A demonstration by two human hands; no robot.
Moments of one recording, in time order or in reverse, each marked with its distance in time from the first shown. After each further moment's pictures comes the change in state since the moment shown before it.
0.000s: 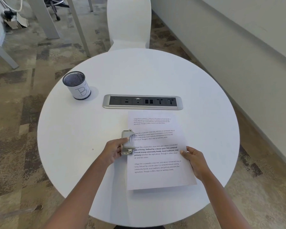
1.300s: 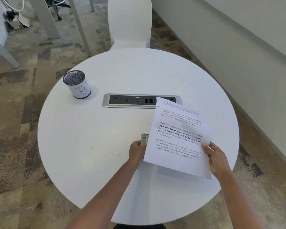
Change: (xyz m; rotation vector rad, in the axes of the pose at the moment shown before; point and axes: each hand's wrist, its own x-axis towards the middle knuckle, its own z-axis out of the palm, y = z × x) left_hand -0.022 -0.036 0.080 0.286 0.092 0.177; right_hand -0.003 -0.019 -0.053 0.259 0.139 -0.073
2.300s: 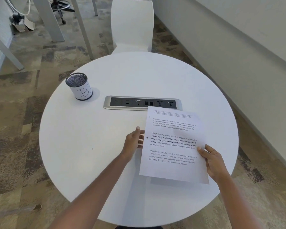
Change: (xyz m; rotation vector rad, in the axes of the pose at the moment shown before) left_hand -0.003 0.034 -0.020 -0.061 -0.133 0.225; right_hand -0.008 -0.005 0.009 -0.103 -0.068 0.011
